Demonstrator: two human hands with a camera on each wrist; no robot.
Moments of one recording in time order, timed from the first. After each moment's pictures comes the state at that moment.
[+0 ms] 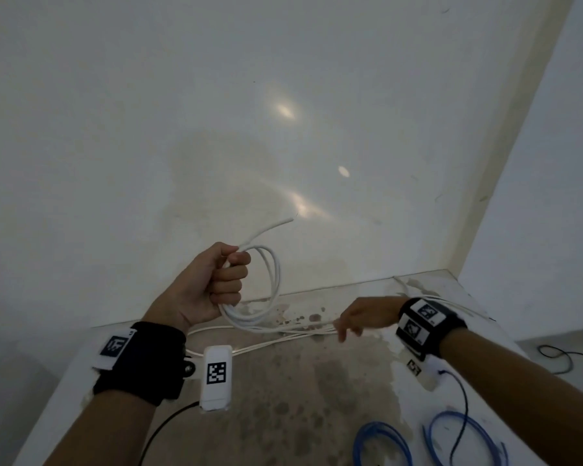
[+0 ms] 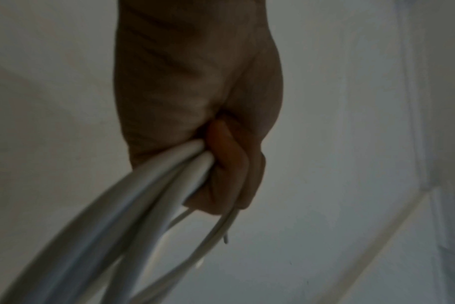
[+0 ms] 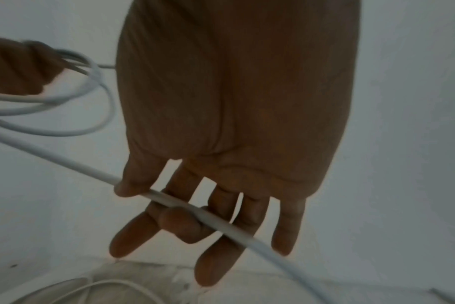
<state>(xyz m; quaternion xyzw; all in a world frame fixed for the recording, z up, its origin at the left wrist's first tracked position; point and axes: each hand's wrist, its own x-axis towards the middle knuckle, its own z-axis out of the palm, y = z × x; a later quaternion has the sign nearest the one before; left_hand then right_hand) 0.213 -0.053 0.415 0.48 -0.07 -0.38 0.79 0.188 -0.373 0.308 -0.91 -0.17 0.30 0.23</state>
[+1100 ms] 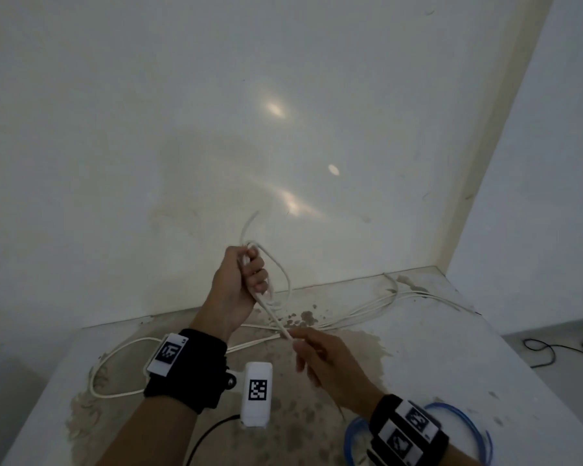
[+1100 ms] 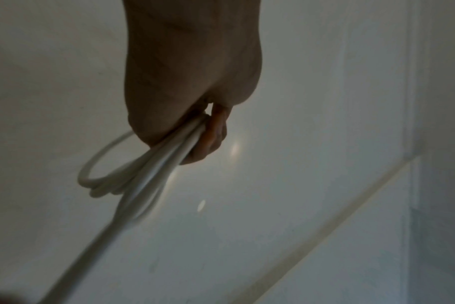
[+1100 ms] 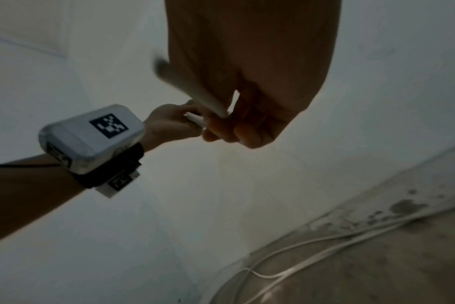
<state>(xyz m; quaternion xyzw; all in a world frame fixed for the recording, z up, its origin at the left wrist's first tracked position) 0.203 -0.116 0.382 0.43 -0.01 -0.21 0.88 0.084 -0.265 0.275 -0.76 -0.08 -0.02 0.65</state>
